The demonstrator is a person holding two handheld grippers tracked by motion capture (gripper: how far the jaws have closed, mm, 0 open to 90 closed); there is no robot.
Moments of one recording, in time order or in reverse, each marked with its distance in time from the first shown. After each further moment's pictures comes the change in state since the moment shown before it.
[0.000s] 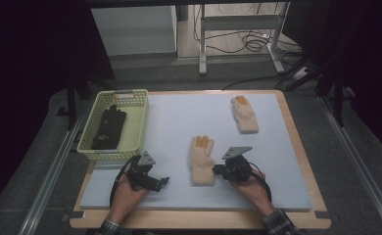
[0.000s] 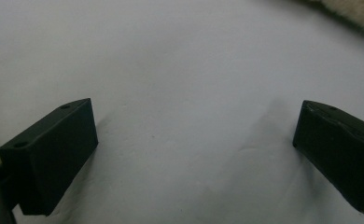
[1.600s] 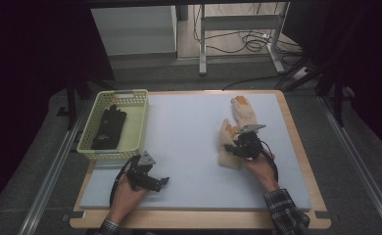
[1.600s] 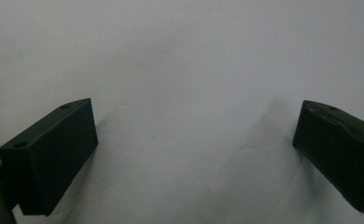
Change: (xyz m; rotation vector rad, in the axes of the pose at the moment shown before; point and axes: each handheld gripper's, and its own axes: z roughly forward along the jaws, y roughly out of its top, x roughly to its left) left arm 0.000 0.000 0.000 0.001 0.000 -0.001; right arm -0.073 0.025 -0.014 -0.043 -0.154 0.111
